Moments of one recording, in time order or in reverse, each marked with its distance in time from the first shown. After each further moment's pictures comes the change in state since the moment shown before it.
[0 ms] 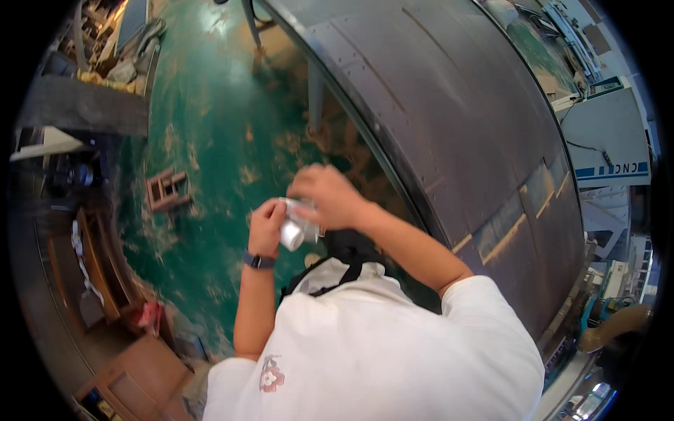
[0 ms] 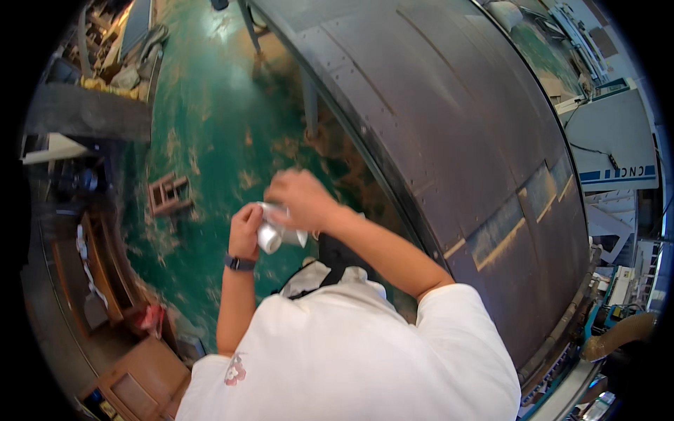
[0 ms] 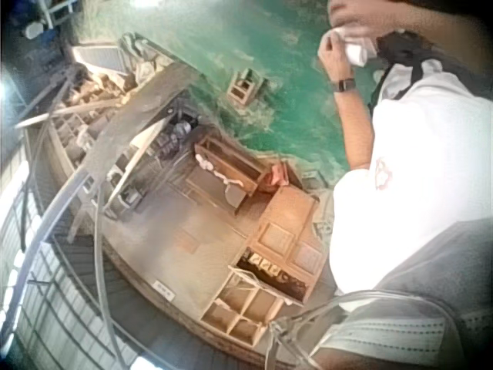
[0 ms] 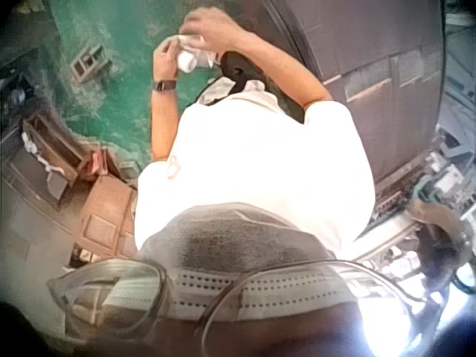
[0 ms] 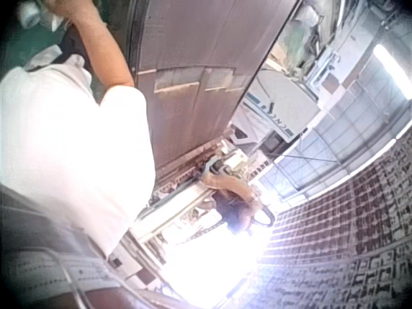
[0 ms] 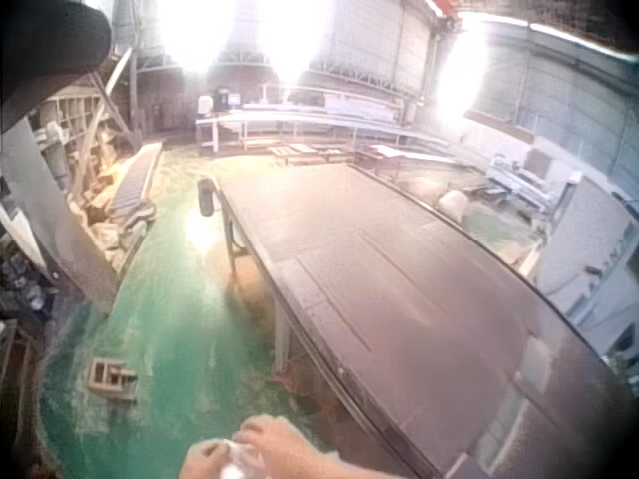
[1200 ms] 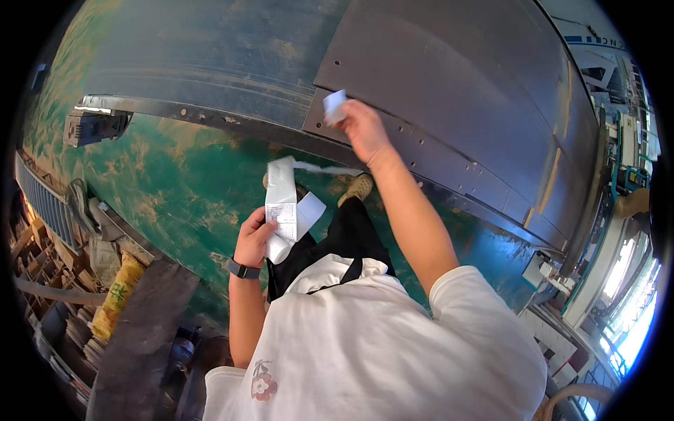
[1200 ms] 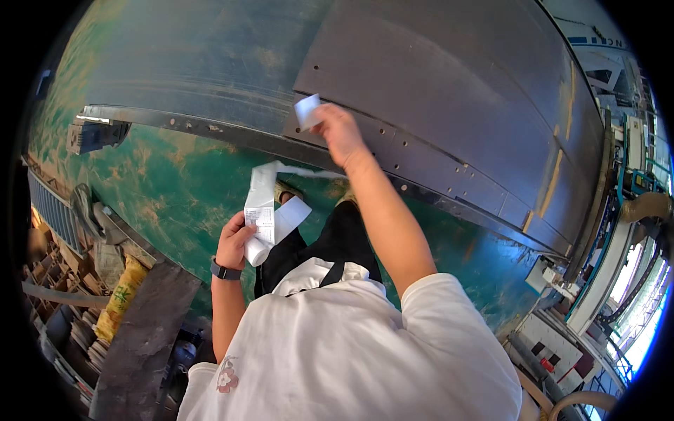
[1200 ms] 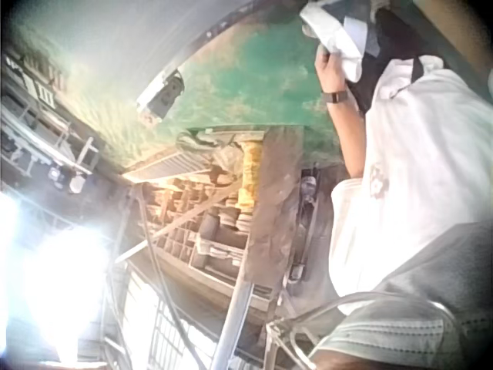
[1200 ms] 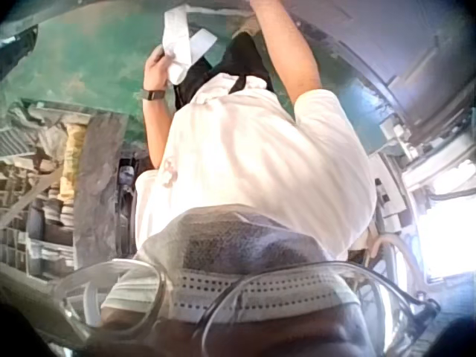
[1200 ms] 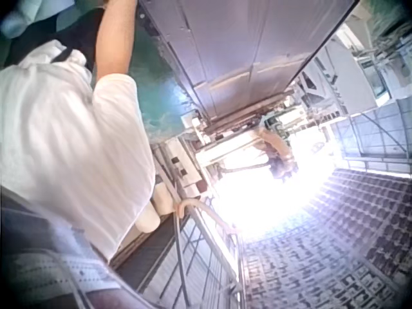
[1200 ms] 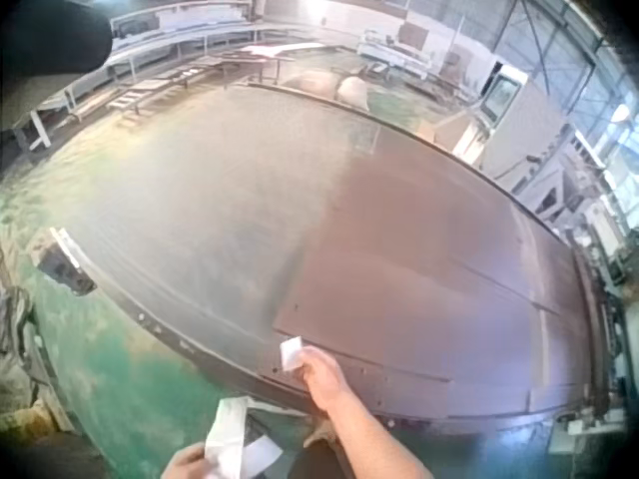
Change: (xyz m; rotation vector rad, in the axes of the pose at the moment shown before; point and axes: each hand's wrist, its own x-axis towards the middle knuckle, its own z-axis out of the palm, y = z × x) left_hand 0.748 0.315 -0.154 0.254 -0.559 -0.644; right_hand 0.473 0.535 0.021 1.201 1.289 0.983
